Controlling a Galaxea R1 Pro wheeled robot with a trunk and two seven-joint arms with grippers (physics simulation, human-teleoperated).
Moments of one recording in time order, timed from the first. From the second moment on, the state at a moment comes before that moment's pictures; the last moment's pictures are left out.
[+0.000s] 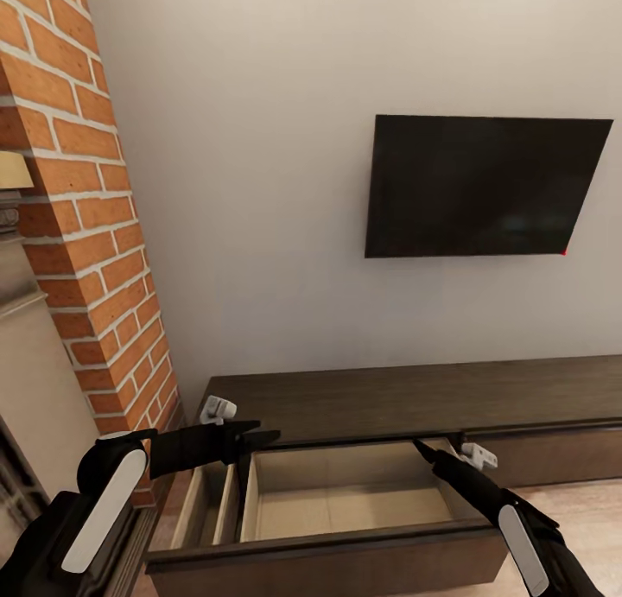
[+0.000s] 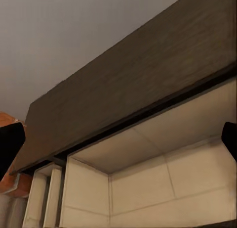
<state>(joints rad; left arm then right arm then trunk) -0.34 0.23 -0.16 -1.59 0.58 0.88 -0.66 -0.32 -0.12 -0.24 -0.99 -0.46 0.38 0.41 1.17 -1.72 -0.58</state>
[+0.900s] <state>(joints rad) -0.34 0.23 -0.15 -1.60 0.58 0.88 -0.66 -0.32 -0.12 -0.26 -1.00 -0.45 0.37 0.36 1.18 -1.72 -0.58</state>
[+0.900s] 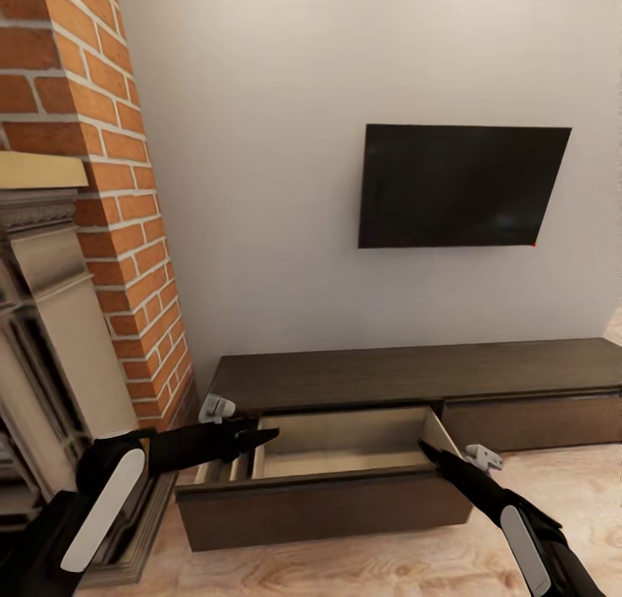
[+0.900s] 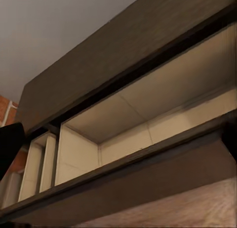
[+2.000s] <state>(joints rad) -0.35 0.23 -0.15 -1.59 0.58 0.88 -0.65 -0.32 -0.12 -0.39 -0.89 -0.46 0.38 0.14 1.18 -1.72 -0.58</state>
